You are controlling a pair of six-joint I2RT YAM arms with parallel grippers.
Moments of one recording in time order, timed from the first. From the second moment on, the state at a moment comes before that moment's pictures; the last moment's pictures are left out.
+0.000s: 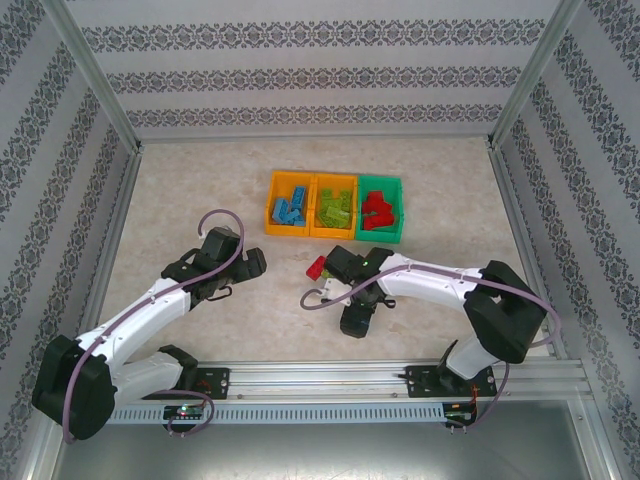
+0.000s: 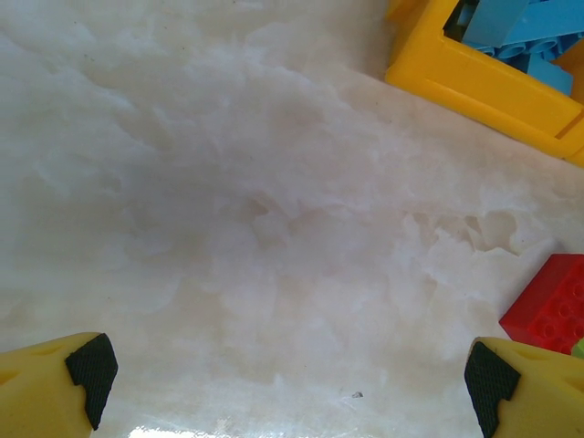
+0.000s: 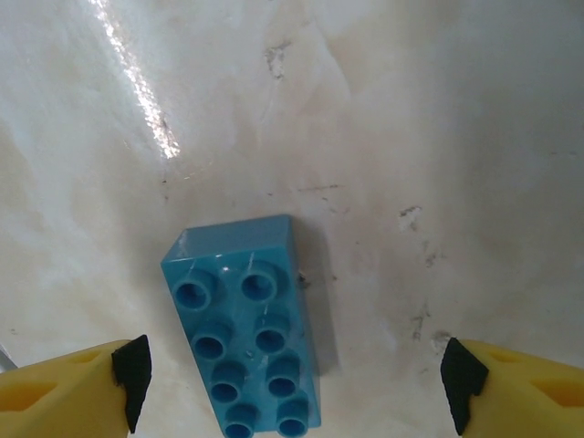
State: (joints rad) left arm -0.44 1.09 0.64 -0.50 -0.13 -0.71; right arm 0.89 1.56 0.91 -0.87 -0.05 -0.33
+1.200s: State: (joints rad) left arm -0.44 1.08 0.63 -0.50 -0.15 -0.73; right arm 0.65 1.66 1.30 -0.60 -0.25 0.01
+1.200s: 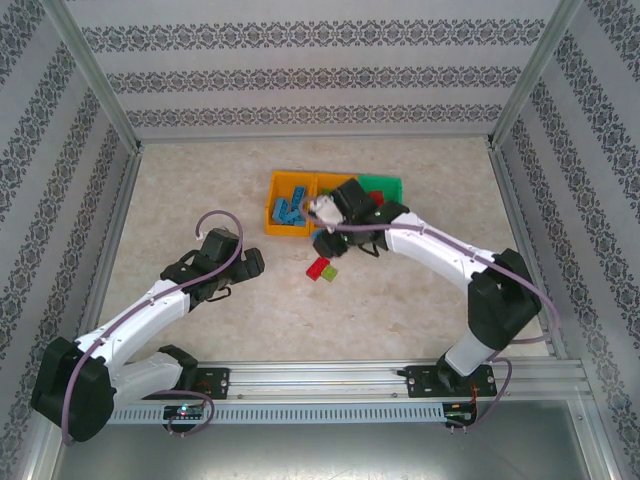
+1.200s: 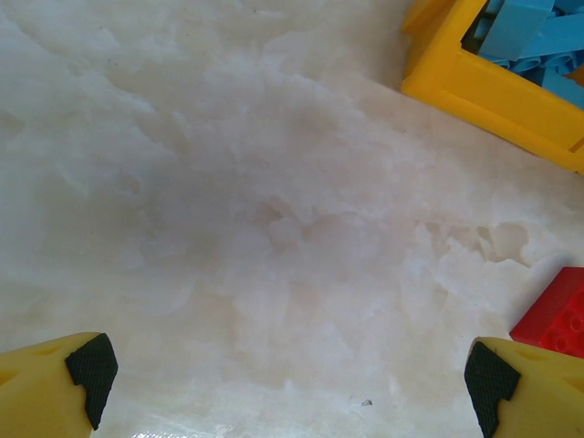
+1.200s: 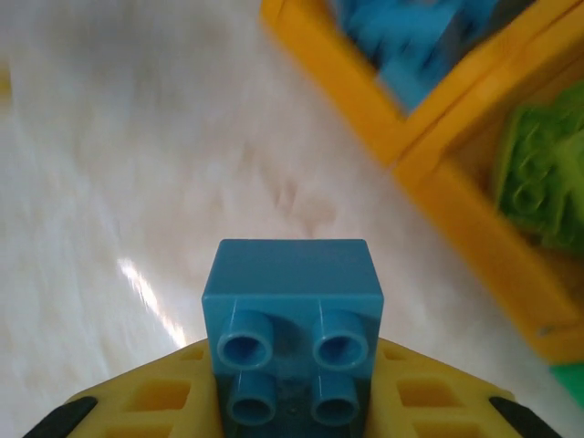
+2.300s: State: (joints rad) left arm -0.44 1.00 0.59 -0.50 -0.15 -0.76; right arm 0.51 2.37 2.13 -0.64 -0.39 0.61
